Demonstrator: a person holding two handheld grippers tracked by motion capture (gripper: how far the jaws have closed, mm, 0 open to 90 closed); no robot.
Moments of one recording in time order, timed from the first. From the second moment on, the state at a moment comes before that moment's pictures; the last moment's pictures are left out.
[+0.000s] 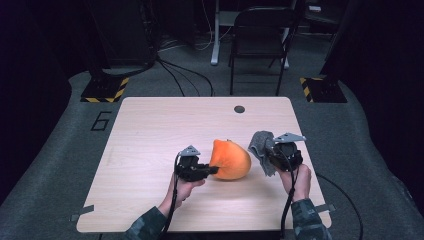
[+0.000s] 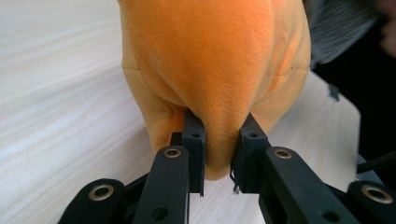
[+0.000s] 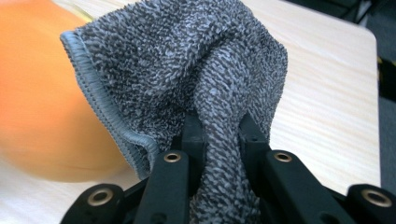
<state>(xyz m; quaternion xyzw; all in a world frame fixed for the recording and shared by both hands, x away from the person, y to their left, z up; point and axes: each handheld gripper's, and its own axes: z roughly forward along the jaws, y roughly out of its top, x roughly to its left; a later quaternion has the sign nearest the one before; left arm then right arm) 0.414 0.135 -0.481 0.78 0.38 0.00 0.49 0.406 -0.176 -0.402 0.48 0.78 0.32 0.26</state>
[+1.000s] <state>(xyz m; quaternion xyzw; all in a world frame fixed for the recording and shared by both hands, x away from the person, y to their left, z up) 0.416 0.131 -0.496 0.79 0.37 0.03 0.49 0.422 -0.130 -0.457 0.44 0.82 0.26 0.24</state>
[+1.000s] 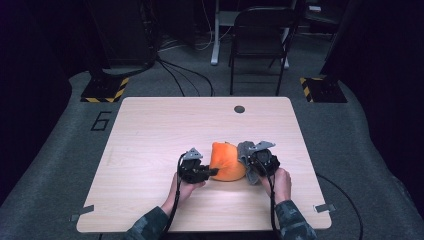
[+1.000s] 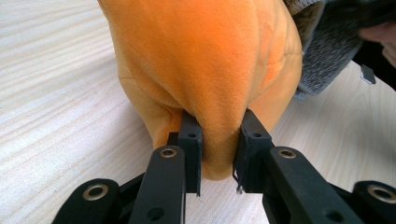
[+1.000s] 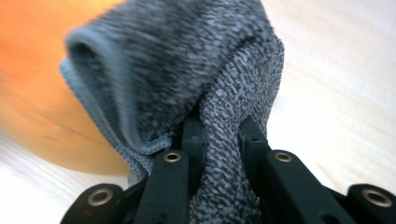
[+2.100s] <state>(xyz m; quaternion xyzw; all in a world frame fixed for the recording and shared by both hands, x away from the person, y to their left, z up) 0.411 0.124 -0.496 0.81 0.33 0.07 0.48 0.405 -0.107 -0.427 0.39 0.84 0.30 0.24</state>
